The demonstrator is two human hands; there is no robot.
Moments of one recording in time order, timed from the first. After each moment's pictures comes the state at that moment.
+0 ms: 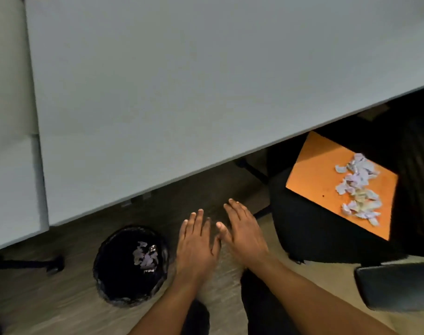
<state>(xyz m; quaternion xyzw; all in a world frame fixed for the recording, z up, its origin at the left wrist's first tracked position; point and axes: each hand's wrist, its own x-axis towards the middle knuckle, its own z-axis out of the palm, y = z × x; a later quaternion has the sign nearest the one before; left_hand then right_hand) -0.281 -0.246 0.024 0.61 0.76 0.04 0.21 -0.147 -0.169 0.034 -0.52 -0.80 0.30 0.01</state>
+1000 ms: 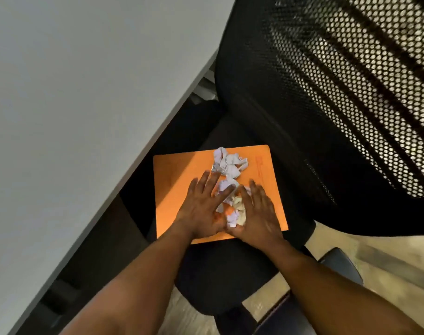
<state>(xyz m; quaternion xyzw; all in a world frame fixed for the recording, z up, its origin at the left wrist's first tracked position) 0.038 0.081 -0.052 0.93 0.32 -0.04 0.19 0.205 -0.024 -0.055 -0.77 -0.59 0.24 0.04</state>
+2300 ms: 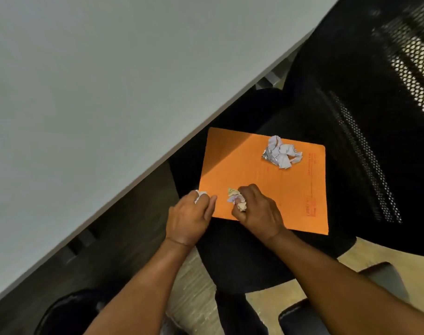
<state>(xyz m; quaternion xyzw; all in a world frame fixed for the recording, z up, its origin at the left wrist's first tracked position) -0.066 0.009 -0.015 0.78 0.59 0.16 0.13 0.123 0.001 -0.018 -0.62 -0.73 0.23 0.17</state>
